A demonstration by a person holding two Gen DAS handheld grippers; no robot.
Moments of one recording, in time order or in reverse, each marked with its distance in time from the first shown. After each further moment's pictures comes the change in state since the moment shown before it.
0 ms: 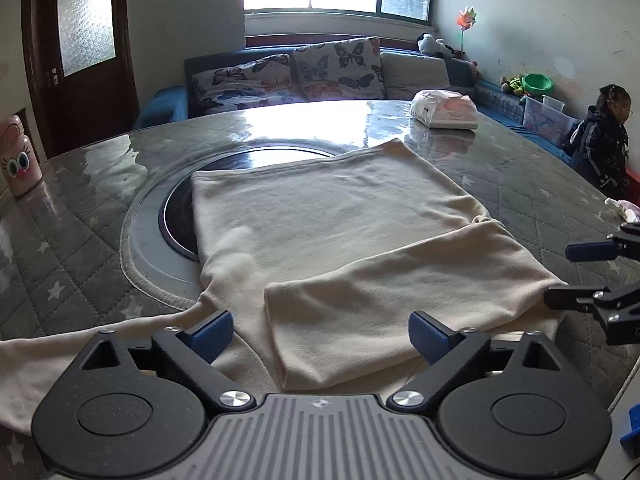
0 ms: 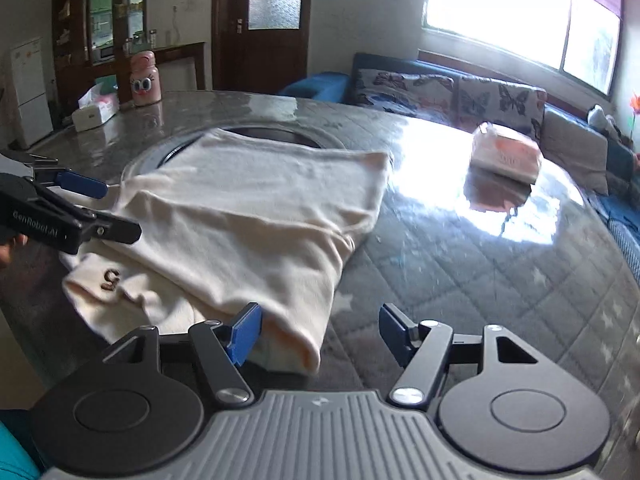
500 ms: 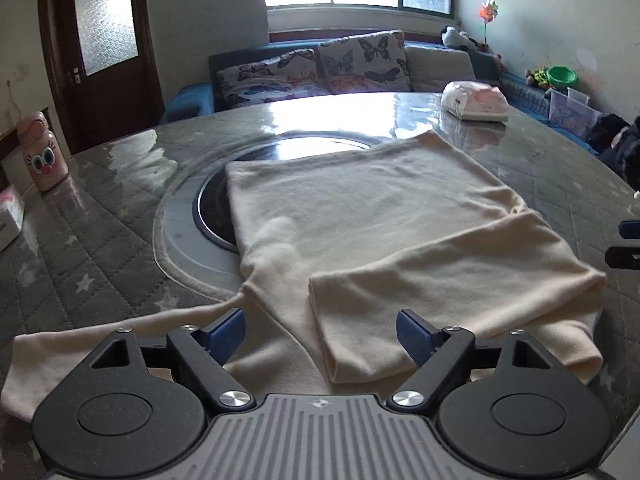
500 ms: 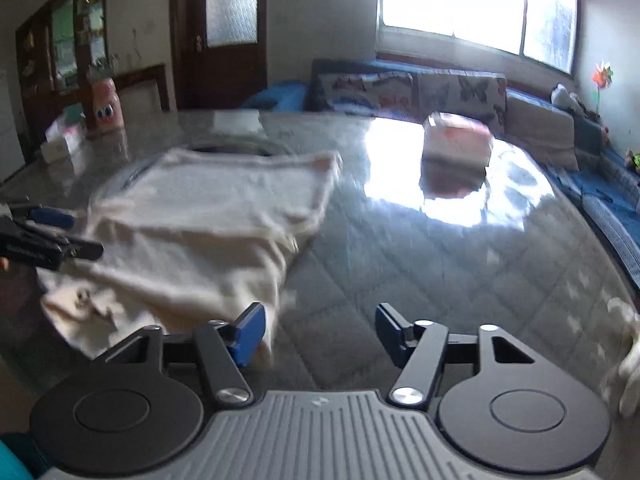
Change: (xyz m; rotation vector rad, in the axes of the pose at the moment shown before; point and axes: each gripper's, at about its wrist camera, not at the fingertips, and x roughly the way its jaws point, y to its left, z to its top) left arm 0.003 0.010 0.000 -0.002 -0.004 0.090; right arm -0.016 -0.027 0.004 0.086 -0.045 -0.041
